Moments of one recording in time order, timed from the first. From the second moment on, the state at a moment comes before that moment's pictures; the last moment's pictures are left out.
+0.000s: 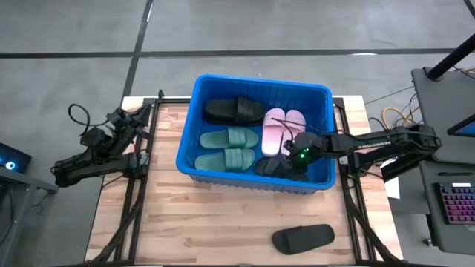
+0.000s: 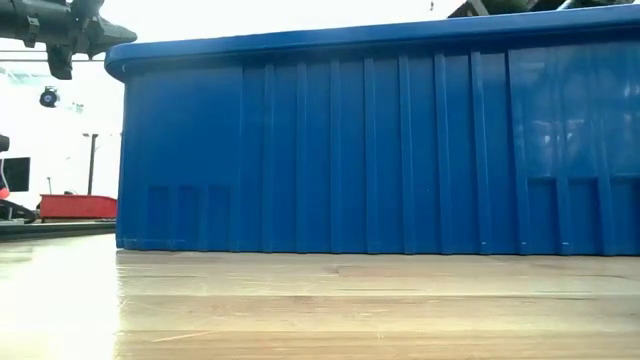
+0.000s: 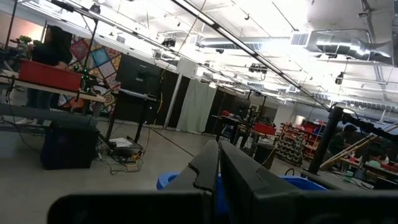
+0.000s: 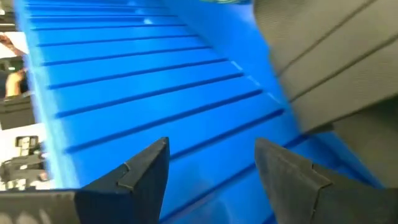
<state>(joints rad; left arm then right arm) 0.20 0.04 0.34 0.04 -0.69 -0.07 -0.06 1.15 0.57 -0.07 -0.37 1.35</state>
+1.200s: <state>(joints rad) 0.20 0.04 0.34 0.04 -0.69 -0.06 0.11 1.12 1.41 -0.82 0.04 0.97</state>
